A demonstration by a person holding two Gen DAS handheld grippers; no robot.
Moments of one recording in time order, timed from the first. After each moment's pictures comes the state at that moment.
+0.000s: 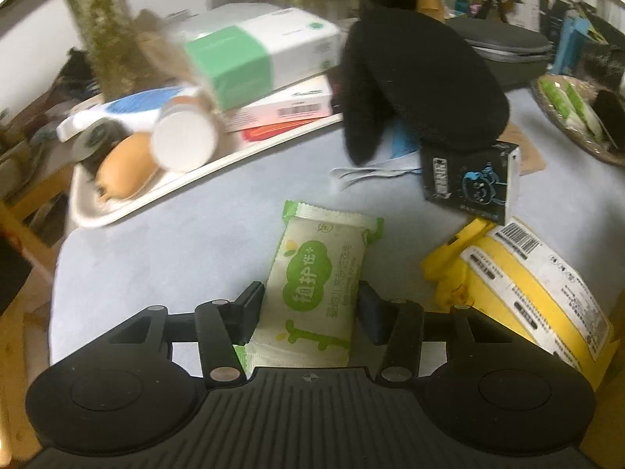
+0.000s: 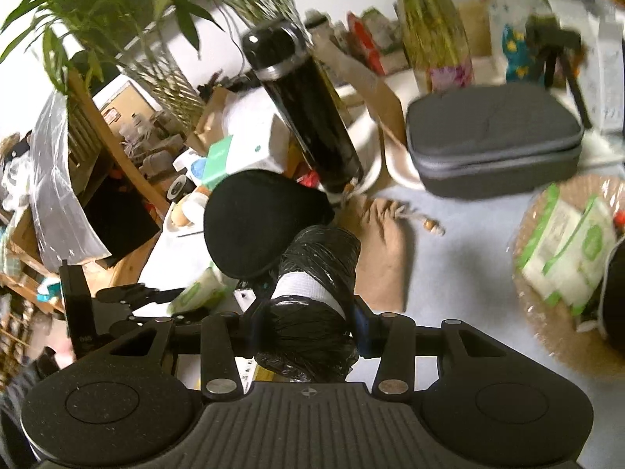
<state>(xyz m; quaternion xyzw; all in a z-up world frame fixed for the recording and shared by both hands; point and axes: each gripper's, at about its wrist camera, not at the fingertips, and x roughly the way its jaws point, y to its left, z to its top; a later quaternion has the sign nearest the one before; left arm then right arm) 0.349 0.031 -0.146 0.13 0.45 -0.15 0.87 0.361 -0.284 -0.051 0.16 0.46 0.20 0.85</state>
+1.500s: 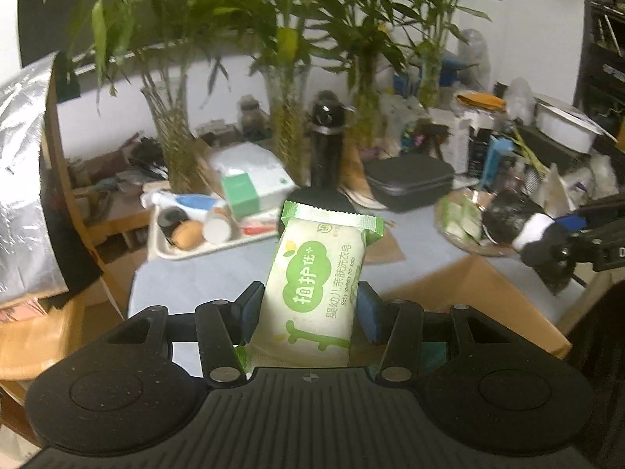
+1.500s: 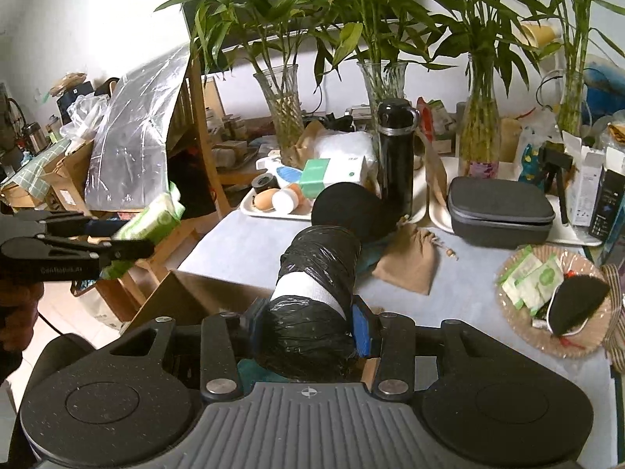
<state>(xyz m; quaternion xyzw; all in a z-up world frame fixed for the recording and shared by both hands) 0.148 -0.006 0.039 0.06 0.33 -0.13 0.93 0.162 -0.248 0.049 0.04 0.36 0.24 0.90</state>
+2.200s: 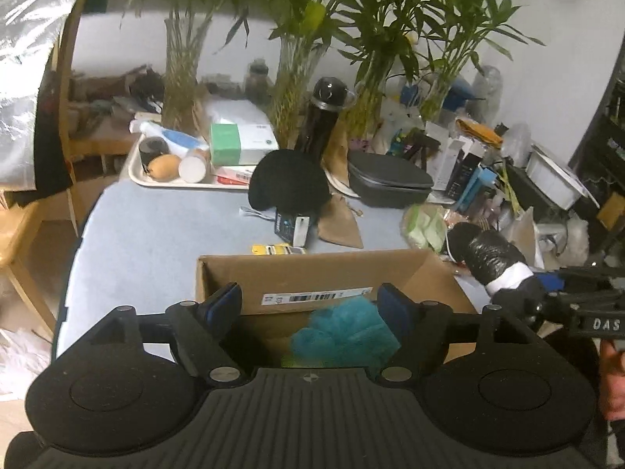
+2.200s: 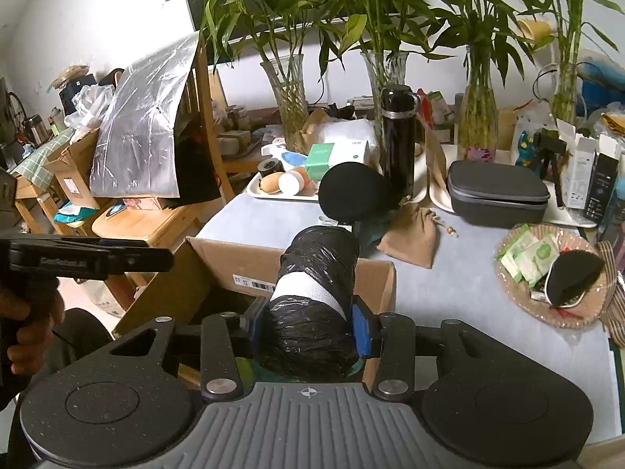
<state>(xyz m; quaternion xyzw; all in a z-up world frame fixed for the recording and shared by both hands) 0.116 0.004 0.021 -0.08 0.36 -0.13 0.92 0.123 -0.247 0.043 0.04 0.37 0.24 0.90</state>
